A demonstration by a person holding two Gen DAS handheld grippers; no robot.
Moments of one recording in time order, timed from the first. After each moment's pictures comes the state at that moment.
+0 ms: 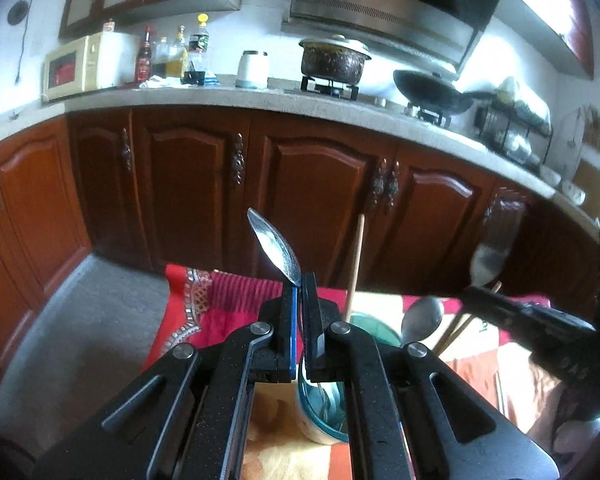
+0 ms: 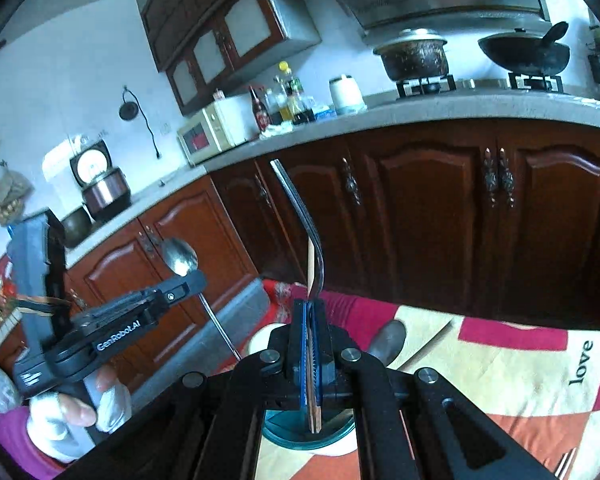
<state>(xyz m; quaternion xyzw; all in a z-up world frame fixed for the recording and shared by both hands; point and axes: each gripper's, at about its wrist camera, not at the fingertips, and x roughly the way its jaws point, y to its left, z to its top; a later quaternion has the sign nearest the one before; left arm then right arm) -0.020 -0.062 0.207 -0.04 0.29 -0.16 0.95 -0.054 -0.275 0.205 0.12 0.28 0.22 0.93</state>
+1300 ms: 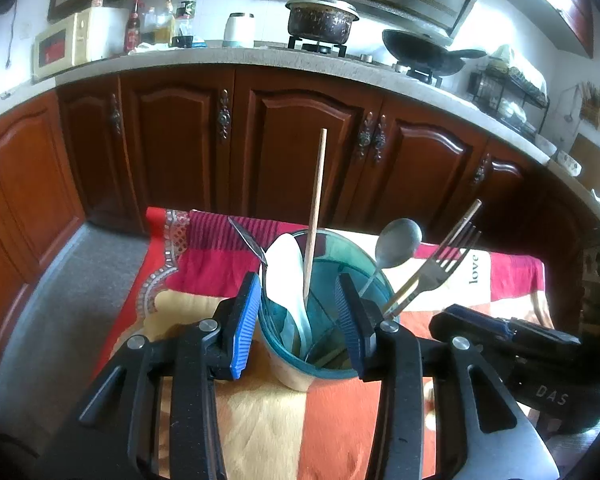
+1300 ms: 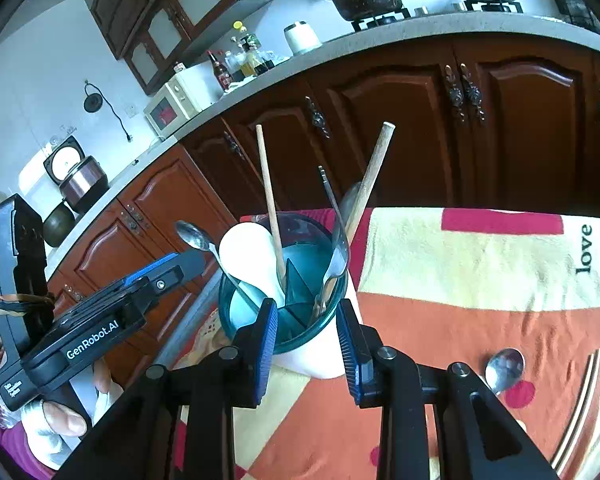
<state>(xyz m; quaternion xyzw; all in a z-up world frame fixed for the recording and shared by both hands) -0.057 -0.090 0.179 -0.03 0.34 -0.16 0.93 -0.086 -0.299 0.149 0.17 0.36 0.18 0.90</state>
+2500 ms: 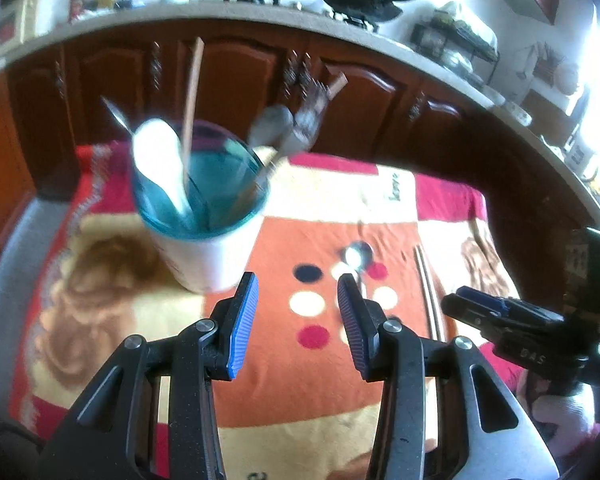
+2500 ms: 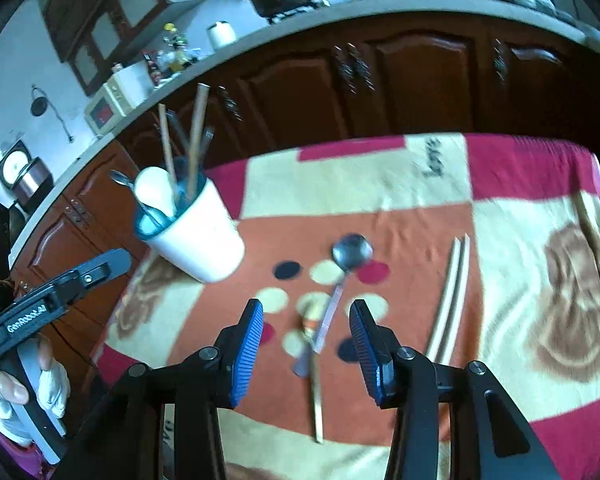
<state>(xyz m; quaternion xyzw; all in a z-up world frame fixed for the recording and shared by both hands) -0.136 -0.150 0.147 -0.02 0.41 -0.27 0.87 -0.203 -0.403 0.110 0.16 0.41 0.06 0.90</state>
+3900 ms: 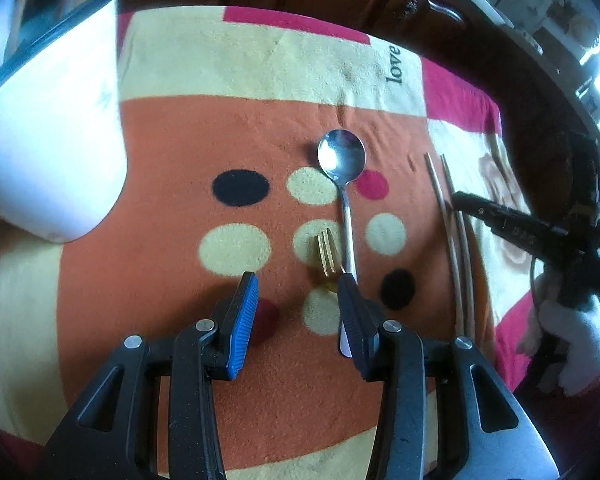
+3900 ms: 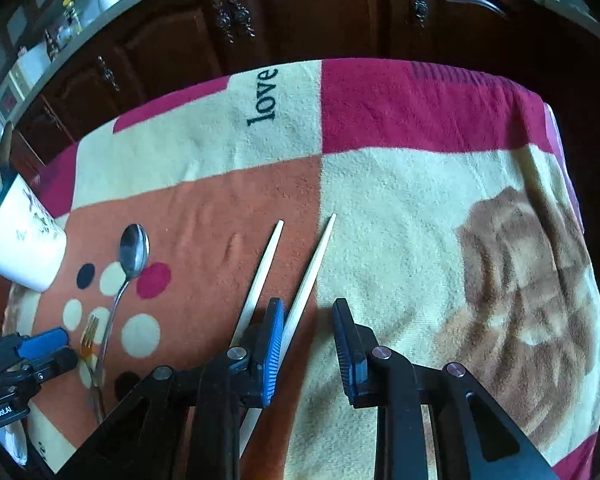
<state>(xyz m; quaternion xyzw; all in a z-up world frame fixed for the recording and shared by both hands) -0.096 -0.239 0.044 0.01 0.55 -0.30 0.78 -0.143 -0.515 0.028 0.13 0.49 -0.07 0.86</state>
